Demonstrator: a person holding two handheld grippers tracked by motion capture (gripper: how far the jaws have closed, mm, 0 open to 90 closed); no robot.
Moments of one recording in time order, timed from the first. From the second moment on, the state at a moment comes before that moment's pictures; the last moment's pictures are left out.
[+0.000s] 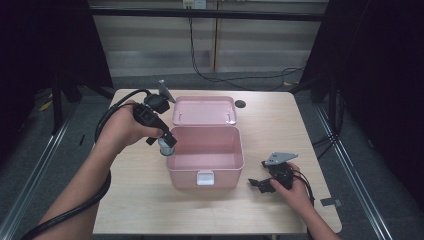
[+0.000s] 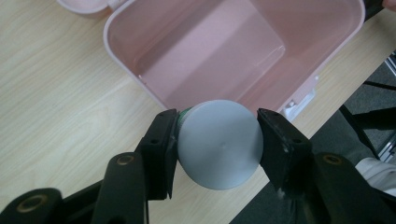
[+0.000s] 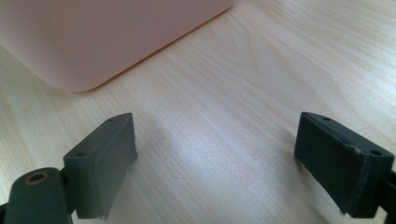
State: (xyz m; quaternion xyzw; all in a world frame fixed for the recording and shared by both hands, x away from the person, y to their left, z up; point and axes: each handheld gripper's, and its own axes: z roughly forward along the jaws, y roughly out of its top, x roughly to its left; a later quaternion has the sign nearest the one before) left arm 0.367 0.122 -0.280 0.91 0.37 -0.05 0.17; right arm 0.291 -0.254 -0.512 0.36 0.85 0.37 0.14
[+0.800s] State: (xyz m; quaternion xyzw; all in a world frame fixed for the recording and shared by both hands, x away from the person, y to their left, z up) left arm 0.384 0.084 -0.299 0.92 0.36 -0.04 0.17; right arm 0.291 -0.254 -0.512 0.36 0.85 0.37 0.14
